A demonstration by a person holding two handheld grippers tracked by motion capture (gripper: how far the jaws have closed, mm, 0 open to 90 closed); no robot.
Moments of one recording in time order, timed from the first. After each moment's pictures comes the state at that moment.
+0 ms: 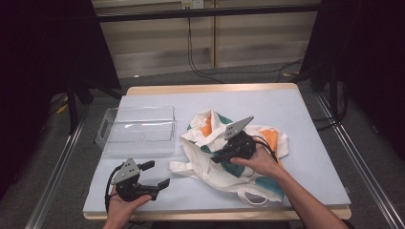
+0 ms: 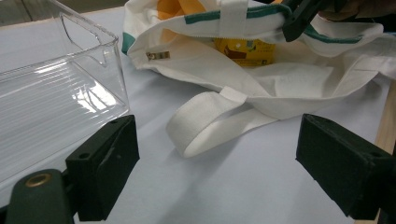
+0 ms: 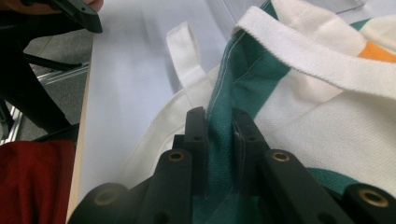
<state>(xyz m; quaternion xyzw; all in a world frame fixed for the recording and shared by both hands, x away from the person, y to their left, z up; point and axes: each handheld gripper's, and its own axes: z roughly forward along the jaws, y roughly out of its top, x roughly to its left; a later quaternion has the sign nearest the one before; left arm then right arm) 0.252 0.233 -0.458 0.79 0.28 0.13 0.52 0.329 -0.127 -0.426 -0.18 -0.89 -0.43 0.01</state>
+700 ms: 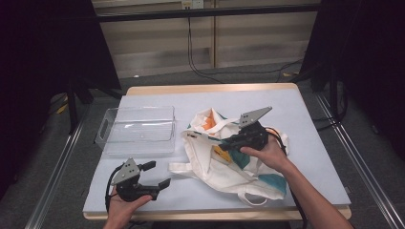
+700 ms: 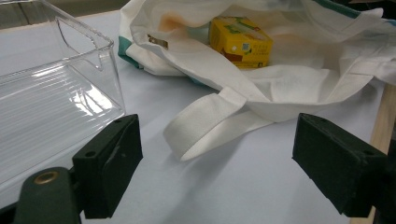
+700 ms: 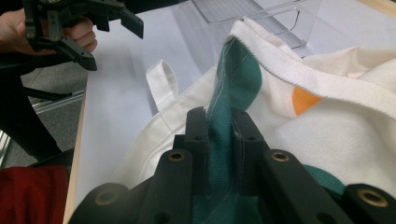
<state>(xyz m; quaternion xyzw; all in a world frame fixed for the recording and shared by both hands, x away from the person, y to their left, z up) 0.251 0.232 -0.457 0.79 0.28 0.13 0.52 0.336 -0.159 -0.401 -0.20 -0.86 -0.48 -0.02</state>
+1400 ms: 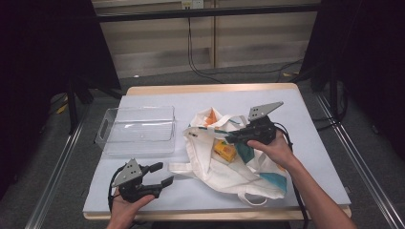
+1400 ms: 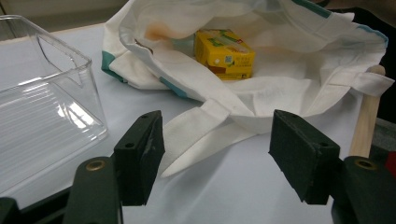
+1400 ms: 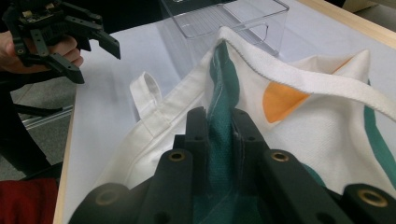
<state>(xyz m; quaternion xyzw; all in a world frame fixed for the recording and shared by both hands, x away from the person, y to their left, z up) 0.247 0.223 -0.453 0.79 0.26 0.12 0.55 0.343 -0.181 -0.393 -0.22 -0.84 -0.50 -0.04</state>
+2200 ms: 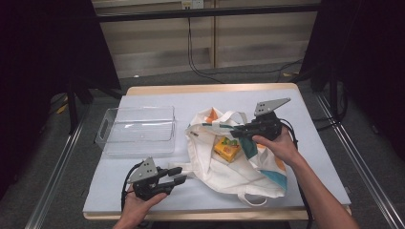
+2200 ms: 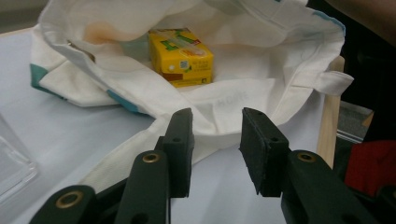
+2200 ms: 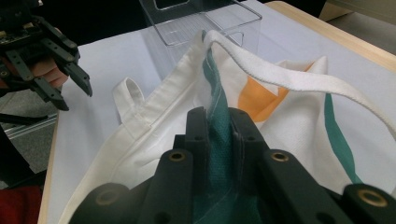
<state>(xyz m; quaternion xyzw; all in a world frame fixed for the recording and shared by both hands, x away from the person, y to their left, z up) 0.251 0.186 -0.449 0.81 0.21 0.07 0.54 0.348 -0.196 -0.387 -0.24 -0.83 -0.50 -0.06</state>
